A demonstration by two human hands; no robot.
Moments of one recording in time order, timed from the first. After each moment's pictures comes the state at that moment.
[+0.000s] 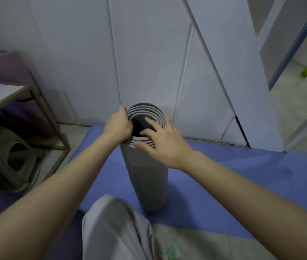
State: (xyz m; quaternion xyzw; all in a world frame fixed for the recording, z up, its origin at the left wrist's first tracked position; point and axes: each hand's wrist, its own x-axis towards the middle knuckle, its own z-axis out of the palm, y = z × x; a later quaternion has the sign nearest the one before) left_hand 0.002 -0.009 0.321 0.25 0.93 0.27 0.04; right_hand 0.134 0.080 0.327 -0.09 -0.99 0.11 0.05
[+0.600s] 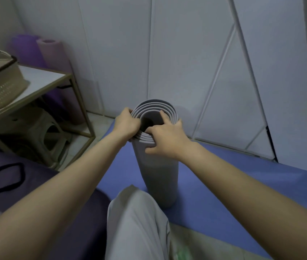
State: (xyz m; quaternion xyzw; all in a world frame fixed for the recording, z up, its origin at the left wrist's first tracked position) left_hand -0.019 -0.075 0.312 0.10 0.87 0.48 0.08; right_hand 0.078 0.023 0.335 -0.01 -1.00 -0.01 -0.06
